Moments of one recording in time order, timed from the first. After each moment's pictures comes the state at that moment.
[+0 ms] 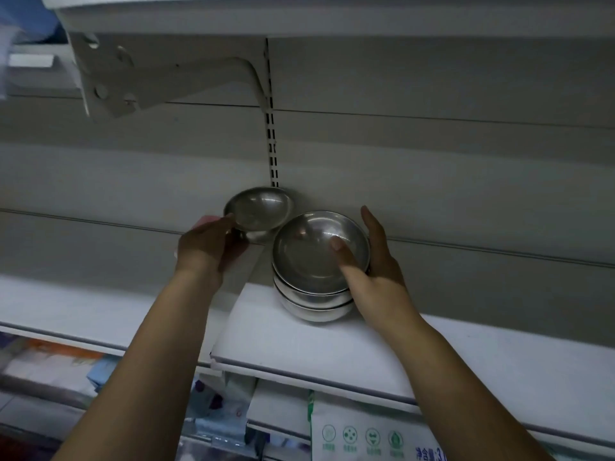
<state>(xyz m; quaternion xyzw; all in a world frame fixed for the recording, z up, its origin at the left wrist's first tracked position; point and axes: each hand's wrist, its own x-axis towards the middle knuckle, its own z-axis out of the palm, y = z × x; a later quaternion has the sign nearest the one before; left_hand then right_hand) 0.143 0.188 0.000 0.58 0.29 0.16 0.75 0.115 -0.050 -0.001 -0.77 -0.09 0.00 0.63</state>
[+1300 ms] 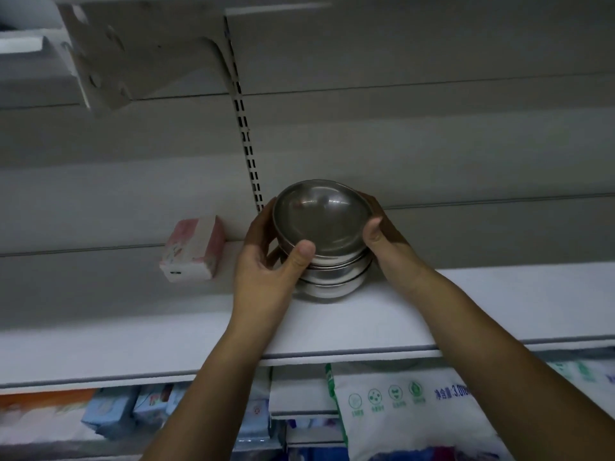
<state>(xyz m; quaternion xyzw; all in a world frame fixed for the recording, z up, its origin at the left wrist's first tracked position) 0.084 0.134 -0.022 0.68 -0.10 0.16 0.71 0.099 -0.052 0.003 -0.78 -0.09 0.01 0.62</state>
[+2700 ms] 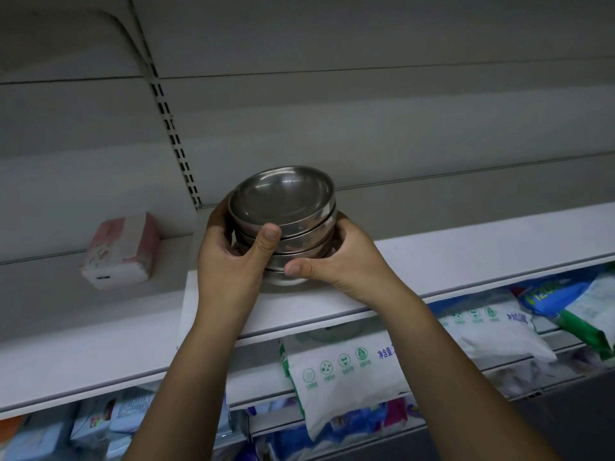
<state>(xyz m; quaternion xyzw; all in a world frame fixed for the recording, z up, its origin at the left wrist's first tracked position) 0.071 0.101 -0.016 0.66 -0.12 0.15 0.72 0.059 -0.071 -0.020 -0.77 -0.03 -0.03 0.64</state>
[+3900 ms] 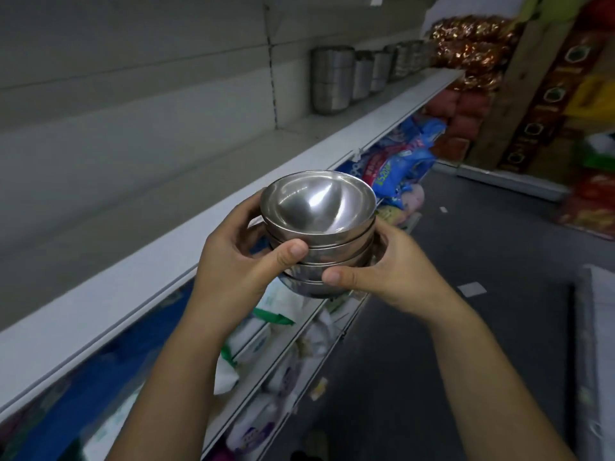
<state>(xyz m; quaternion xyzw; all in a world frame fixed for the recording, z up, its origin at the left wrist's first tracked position) -0.079 -0.464 0.009 0.57 -0.43 -0.20 0.67 -0.239 -0.611 -0.007 -0.74 0.20 -0.28 0.57</state>
